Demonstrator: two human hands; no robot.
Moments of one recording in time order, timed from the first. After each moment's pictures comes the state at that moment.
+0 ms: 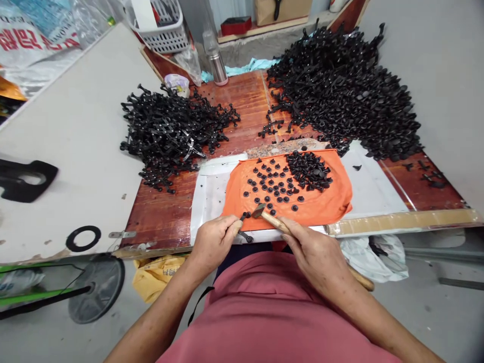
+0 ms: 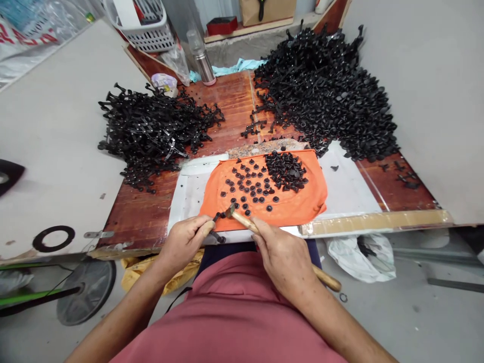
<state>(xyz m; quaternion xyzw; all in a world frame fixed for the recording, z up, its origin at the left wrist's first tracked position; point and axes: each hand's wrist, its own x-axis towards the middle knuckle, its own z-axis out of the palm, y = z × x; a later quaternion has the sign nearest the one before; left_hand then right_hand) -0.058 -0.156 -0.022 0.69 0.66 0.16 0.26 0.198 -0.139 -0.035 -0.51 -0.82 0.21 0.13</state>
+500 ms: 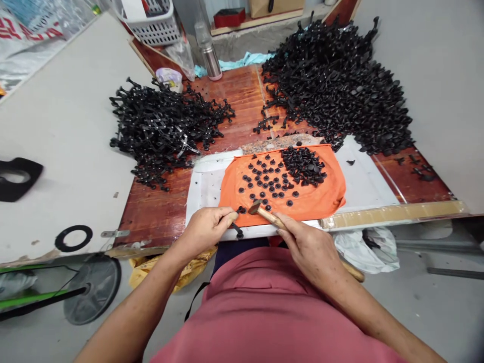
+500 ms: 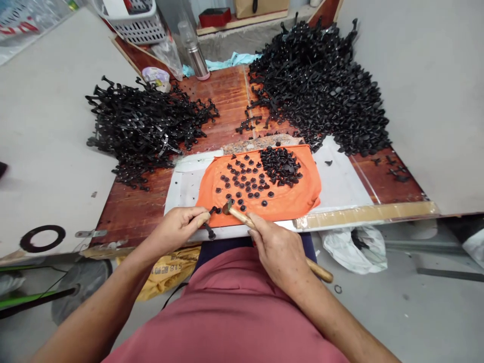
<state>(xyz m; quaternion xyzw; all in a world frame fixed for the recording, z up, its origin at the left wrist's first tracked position) -0.074 -0.131 -0.014 0.69 0.64 0.09 0.33 0.200 -0.141 -0.043 -0.52 -0.82 0.20 0.16</state>
